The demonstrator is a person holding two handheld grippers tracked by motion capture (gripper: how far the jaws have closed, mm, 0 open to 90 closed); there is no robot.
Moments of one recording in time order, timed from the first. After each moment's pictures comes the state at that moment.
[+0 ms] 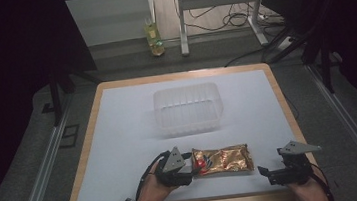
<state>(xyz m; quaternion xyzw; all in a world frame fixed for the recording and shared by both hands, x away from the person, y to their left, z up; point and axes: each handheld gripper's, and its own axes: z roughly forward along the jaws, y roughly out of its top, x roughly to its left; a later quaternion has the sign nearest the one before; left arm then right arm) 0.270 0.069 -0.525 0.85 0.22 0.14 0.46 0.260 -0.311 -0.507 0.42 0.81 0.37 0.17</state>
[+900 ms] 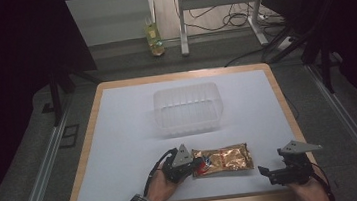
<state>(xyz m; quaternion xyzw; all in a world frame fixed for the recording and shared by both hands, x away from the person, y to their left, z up) 0.283 0.052 -0.539 0.86 0.23 0.13 0.45 0.260 -0.312 -0.505 0.42 0.81 0.37 0.16</state>
